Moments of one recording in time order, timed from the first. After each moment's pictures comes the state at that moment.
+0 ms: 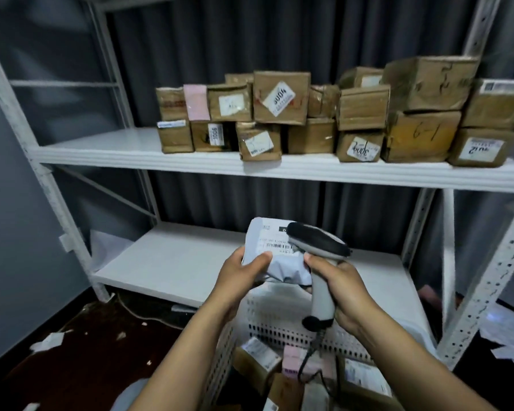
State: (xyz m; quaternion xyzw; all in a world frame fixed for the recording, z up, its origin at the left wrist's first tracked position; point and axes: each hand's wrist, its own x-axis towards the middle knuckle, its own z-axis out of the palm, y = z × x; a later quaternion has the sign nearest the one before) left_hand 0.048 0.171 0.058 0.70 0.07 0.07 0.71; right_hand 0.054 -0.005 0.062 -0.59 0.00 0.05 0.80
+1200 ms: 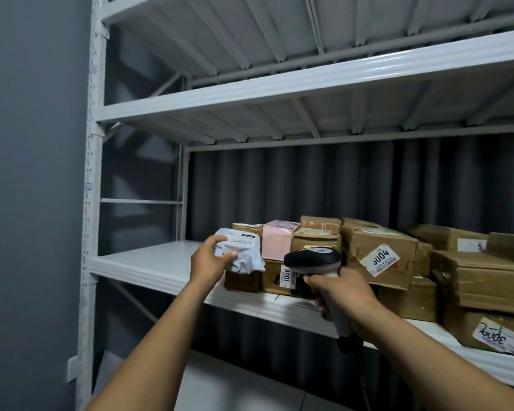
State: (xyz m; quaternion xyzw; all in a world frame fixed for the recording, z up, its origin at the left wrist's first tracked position) left_hand 0.227 0.425 0.265 0.77 0.07 0.39 0.50; right_hand 0.213 0.173 0.265 -0.76 -0.14 -0.08 0.62
